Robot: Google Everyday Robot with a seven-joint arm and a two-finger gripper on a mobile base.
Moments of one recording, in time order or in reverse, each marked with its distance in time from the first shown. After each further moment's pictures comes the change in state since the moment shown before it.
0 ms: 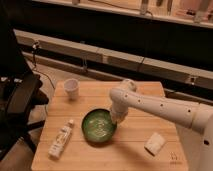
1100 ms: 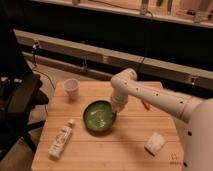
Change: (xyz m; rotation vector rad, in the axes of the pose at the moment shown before) arm 0.064 0.006 -0.011 0.024 0.010 -0.017
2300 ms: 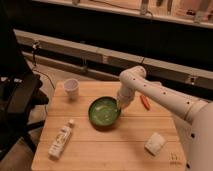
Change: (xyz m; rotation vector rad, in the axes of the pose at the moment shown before) arm 0.003 0.039 -0.010 0.045 0.017 0.073
